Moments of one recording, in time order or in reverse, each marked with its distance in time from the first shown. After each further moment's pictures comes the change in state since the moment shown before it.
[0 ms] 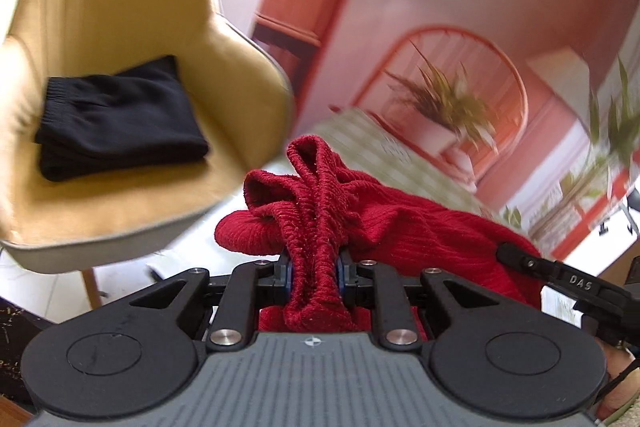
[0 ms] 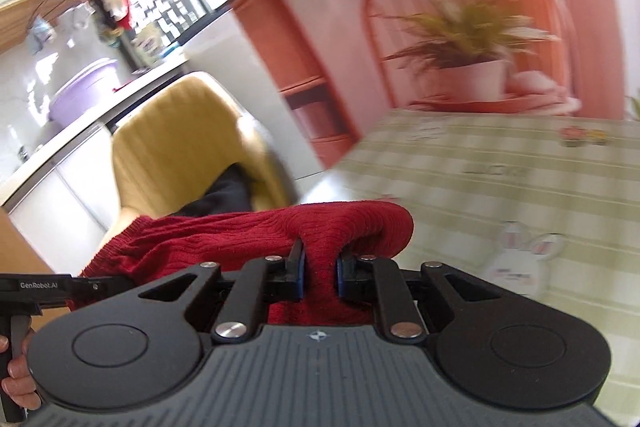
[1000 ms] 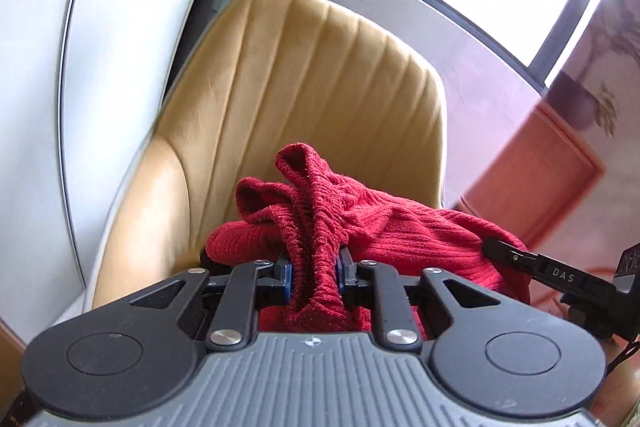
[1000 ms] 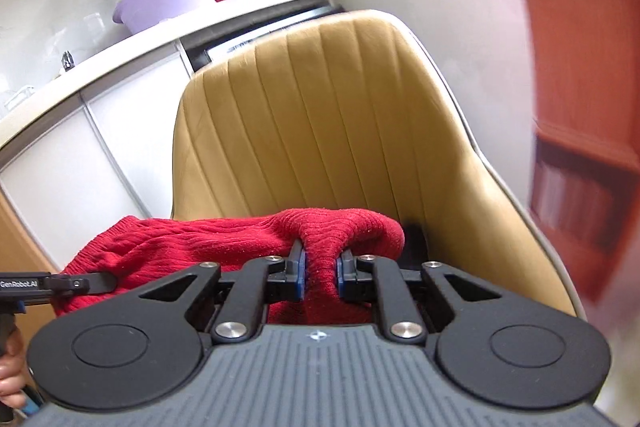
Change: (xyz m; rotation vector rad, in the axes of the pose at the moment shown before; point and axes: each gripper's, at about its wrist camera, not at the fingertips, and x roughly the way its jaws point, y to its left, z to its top) left arm 0.043 0.286 0.209 -0.302 -0.264 0.208; right arm 0.429 0.278 0.142 -0.352 0.130 0.267
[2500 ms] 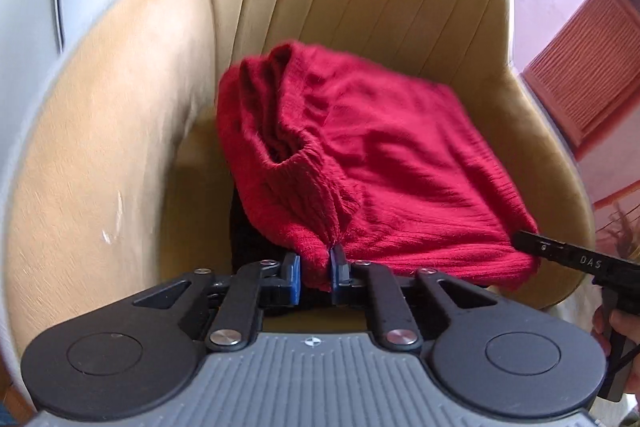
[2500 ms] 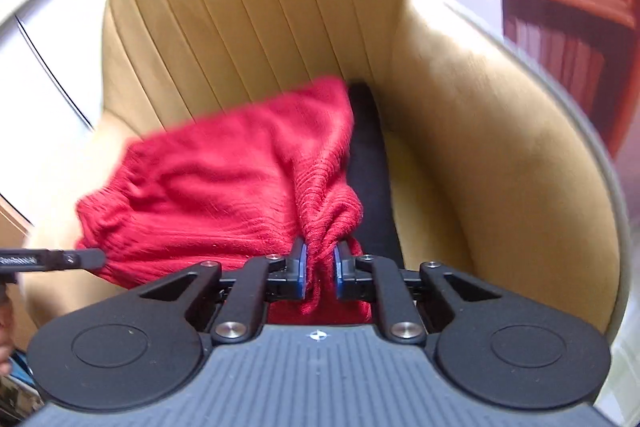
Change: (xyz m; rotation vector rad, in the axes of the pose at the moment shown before) left arm 0.089 0.023 -0.096 0.024 0.348 0.100; right arm 0.059 -0.073 -0.119 0.070 0.318 -0.098
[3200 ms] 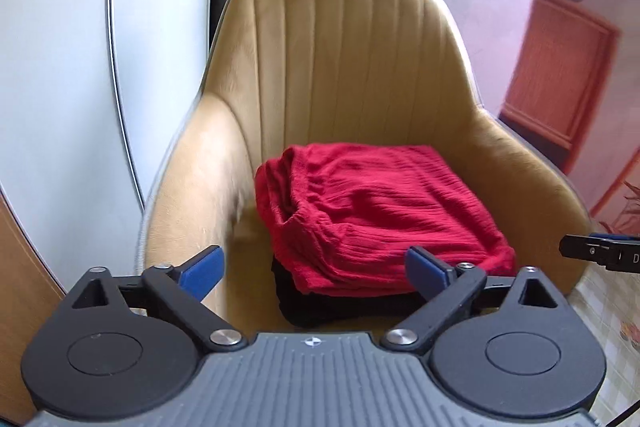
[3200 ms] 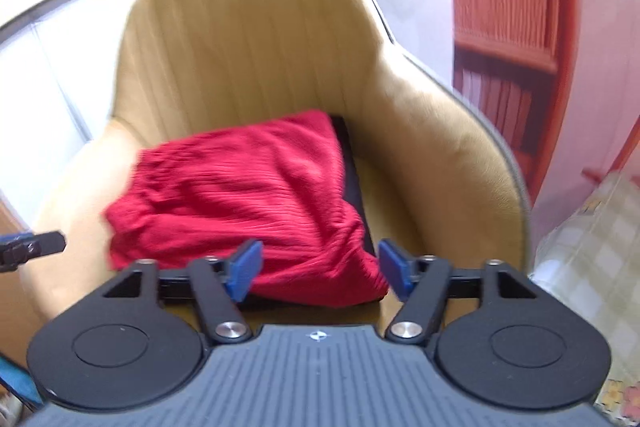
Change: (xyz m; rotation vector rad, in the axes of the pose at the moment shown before) left arm -0.140 -0.068 -0.064 0.212 -0.355 0.185; right arm -0.099 0.053 -0.053 -0.076 -0.200 -0.133
